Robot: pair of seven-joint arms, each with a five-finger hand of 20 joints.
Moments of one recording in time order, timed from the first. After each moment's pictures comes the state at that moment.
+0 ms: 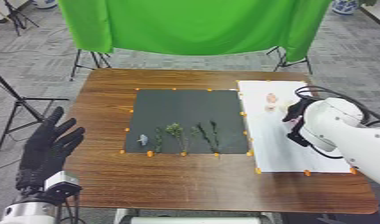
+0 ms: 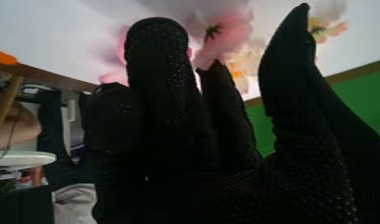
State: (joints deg) left arm 142.9 -39.6 -96.5 -131.5 19.4 27.7 37.3; right arm -52.8 -31.2 36.7 -100.9 -83.7 0.0 65.1
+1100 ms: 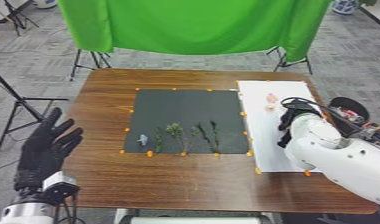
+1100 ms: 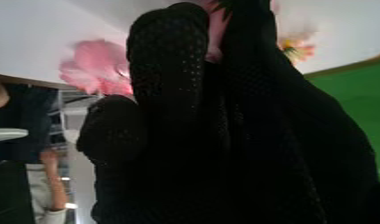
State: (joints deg) left arm 144.4 -37.2 -97.1 -131.4 16.1 27.9 40.2; right arm -47.8 -31.2 21.5 -101.7 -94.2 12.5 62.9
